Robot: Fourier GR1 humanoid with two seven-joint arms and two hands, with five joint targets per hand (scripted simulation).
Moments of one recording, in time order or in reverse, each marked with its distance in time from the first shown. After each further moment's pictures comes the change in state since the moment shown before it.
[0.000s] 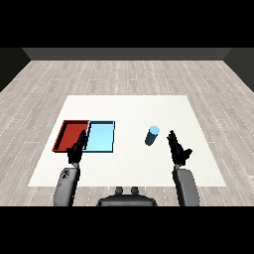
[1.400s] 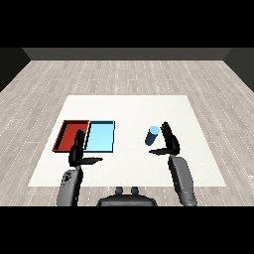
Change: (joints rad) left arm 0.030 -0.076 0.037 0.003 0.065 -0.017 -0.359; right arm -0.222 -0.007 -0.045 0.275 -0.060 0.169 -0.292
